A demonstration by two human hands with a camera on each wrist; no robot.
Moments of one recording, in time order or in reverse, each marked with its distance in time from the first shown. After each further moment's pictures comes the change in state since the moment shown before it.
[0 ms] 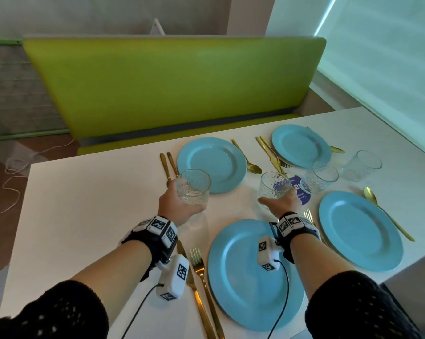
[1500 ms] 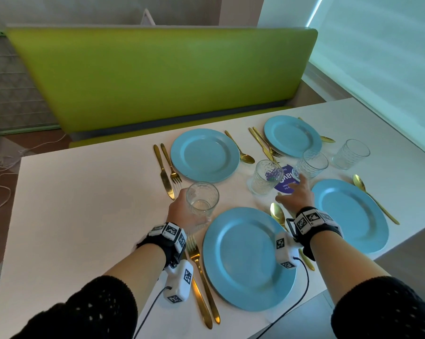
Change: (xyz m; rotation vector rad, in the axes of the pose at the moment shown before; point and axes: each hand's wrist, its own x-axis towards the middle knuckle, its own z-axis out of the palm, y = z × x) left_hand -0.028 -0.013 0.031 0.154 -0.174 -0.048; right_hand -0.013 0.024 -0.053 -0.008 -0.045 -0.118
